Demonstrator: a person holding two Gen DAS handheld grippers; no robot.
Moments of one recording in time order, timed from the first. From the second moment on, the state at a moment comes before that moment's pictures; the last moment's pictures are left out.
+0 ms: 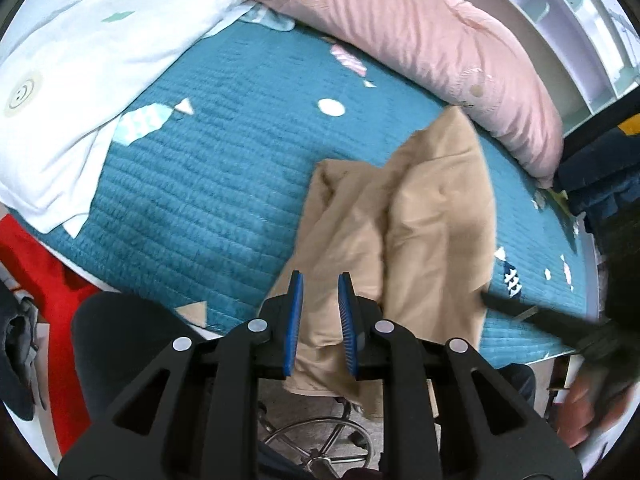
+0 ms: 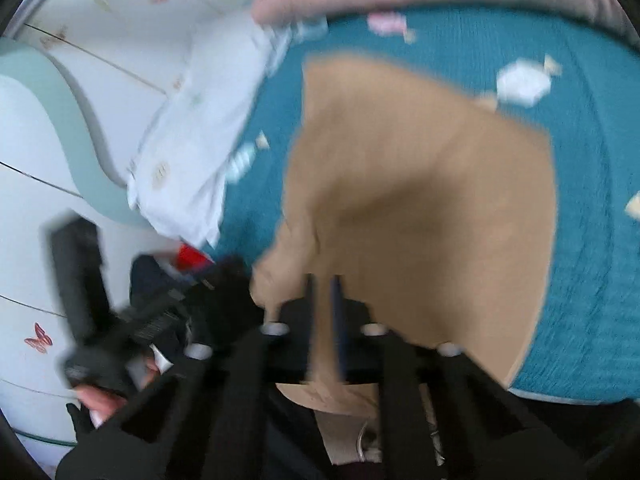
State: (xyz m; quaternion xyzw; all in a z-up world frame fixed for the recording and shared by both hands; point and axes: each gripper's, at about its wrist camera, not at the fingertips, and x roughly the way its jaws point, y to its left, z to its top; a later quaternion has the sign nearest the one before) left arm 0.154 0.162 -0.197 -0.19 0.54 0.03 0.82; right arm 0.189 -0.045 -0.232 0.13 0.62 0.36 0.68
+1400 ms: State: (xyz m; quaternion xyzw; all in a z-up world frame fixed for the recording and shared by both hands) left arm 0.219 0.138 -0.242 -0.16 0.58 0.03 0.80; right arm 0.219 -0.127 -0.260 0.14 0.60 0.23 0.75
